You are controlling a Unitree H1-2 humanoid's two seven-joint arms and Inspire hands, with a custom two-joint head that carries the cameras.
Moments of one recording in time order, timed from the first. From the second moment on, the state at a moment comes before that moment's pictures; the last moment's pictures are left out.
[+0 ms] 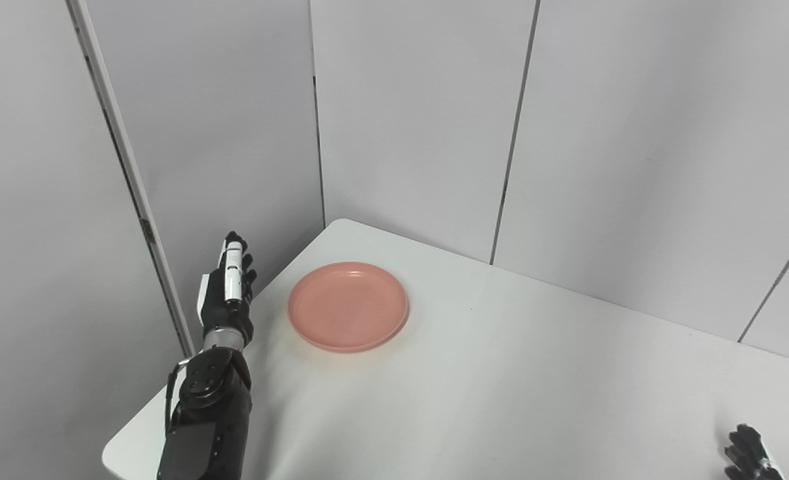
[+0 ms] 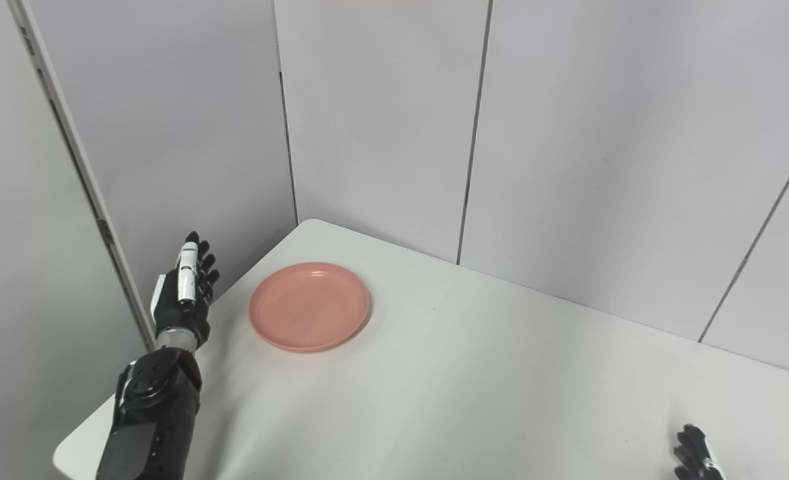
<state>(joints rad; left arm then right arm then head) -0.35 0.28 0.54 0.14 -0.31 0.18 0.20 -0.26 -0.24 0.05 0.22 0.09 -0.15 0.31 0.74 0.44</state>
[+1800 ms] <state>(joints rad) -0.41 0.24 0.32 0.33 -0.24 0.07 0.19 -0.22 -0.24 0.04 0.12 0.12 -0.04 0.28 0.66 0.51</state>
